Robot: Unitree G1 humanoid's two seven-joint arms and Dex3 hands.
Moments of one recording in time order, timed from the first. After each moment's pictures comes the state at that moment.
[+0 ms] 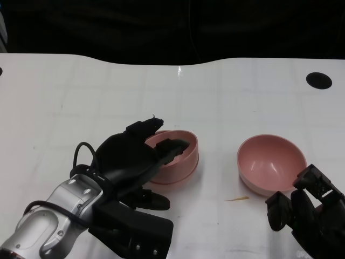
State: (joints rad) left arm -0.36 0.37 -0.51 0.17 0.92 -0.19 -0.01; right arm 0.21 0.07 -0.20 -0.12 0.71 0.25 0.50
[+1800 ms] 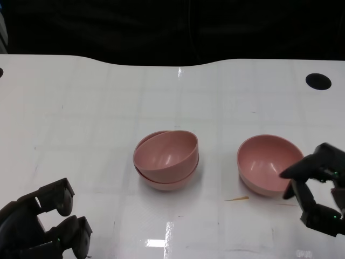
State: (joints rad) left arm 0.28 0.38 0.24 -0.38 -0.91 0.63 -0.37; right arm 0.13 -0.03 -0.19 -0.03 -0.14 -0.73 0.30
